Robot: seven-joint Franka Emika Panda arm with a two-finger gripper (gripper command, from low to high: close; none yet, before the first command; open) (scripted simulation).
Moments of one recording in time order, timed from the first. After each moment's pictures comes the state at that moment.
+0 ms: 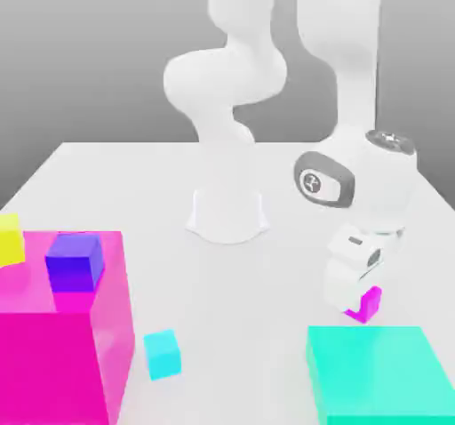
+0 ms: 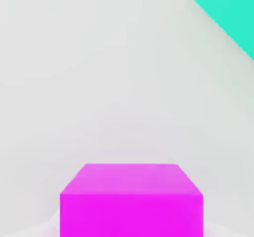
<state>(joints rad) 0.53 0.23 0.11 -2.81 -0.22 3.04 0.85</state>
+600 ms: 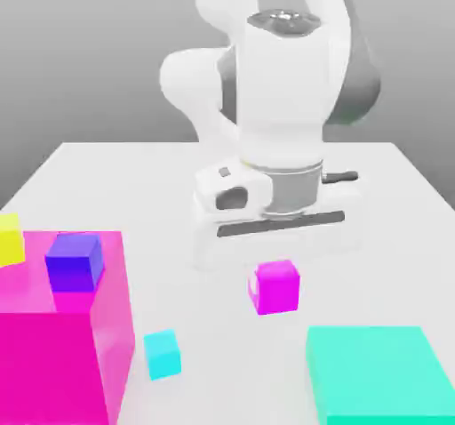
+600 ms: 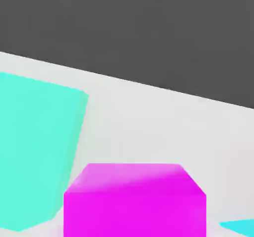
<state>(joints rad) 0.08 -0.11 -0.14 -2.44 0.01 2.38 0.67</state>
